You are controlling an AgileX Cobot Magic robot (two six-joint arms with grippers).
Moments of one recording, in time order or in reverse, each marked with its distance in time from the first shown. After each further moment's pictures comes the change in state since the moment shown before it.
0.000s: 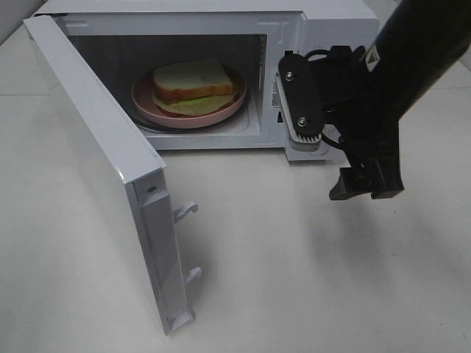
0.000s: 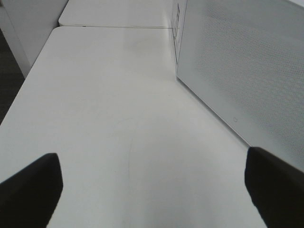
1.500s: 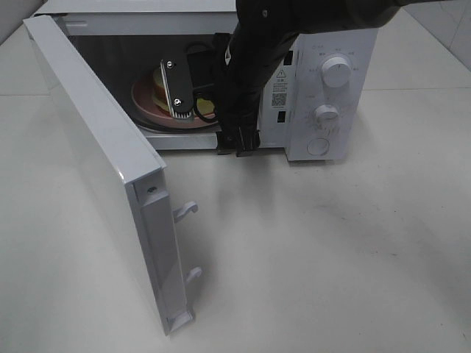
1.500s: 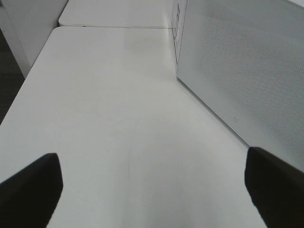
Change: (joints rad) left arm 0.000 0.000 0.000 0.000 0.000 0.000; right arm 0.080 0.497 -0.493 -0.023 -0.166 0.001
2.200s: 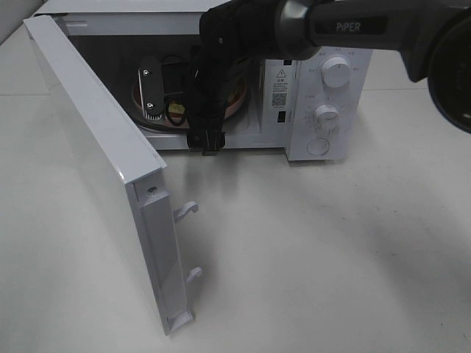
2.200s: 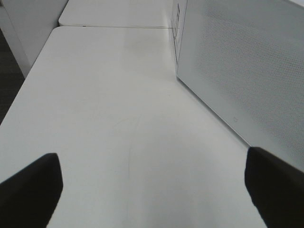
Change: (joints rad) left arm 0.000 0.000 0.000 0.000 0.000 0.000; right arm 0.000 0.276 -0.325 0.023 0.012 0.027
